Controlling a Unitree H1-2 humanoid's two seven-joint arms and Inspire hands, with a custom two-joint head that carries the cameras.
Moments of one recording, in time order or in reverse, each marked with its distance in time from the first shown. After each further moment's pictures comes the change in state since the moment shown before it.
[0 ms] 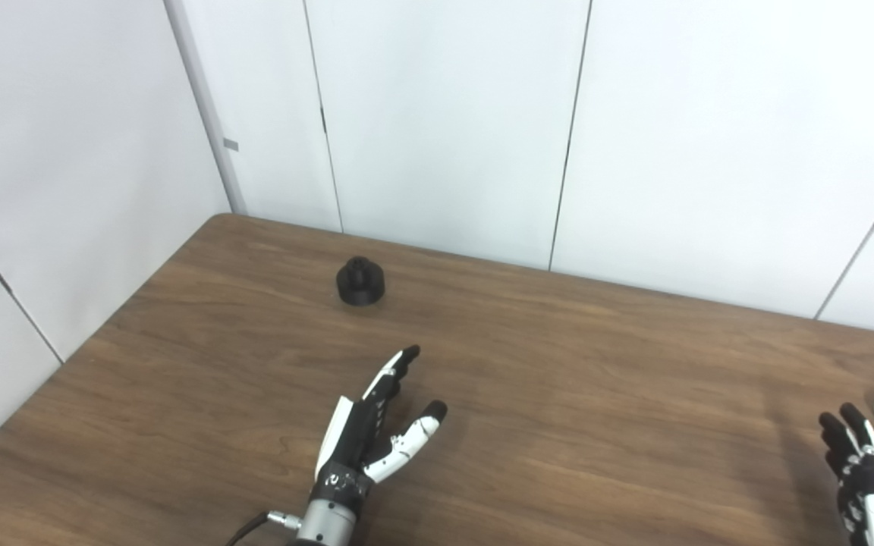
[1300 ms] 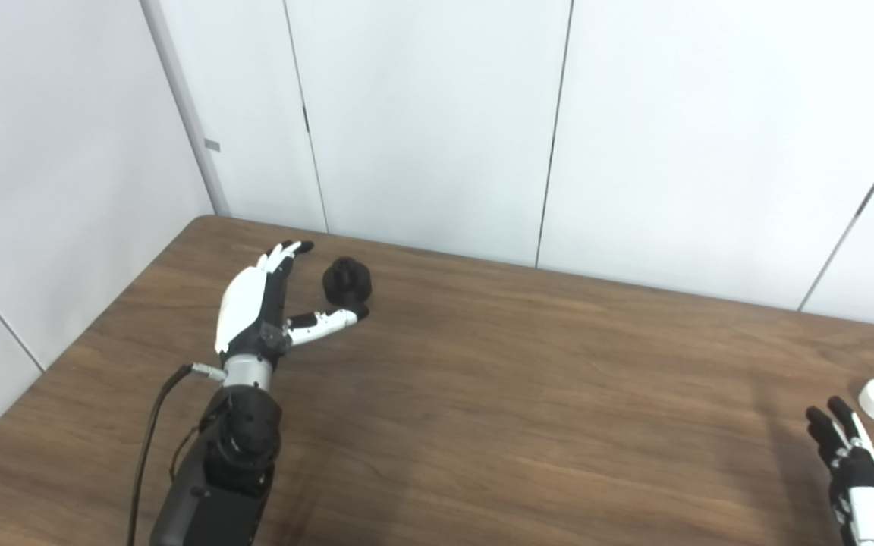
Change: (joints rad) left arm -0.378 0.275 0.104 0.147 0.380 0.357 0.061; right arm 0.008 0.020 -0.001 -0.010 -0.049 -0.002 -0.024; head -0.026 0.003
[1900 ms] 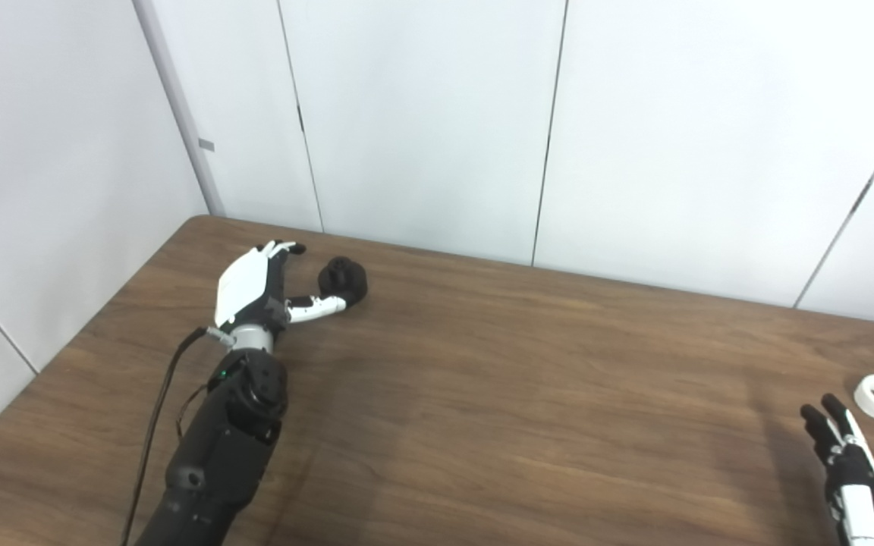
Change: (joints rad) left arm -0.163 0.080 -0.101 0.307 0.042 0.056 0.060; right arm 0.004 0.005 0.000 -0.007 -0.014 0.000 -0.005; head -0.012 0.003
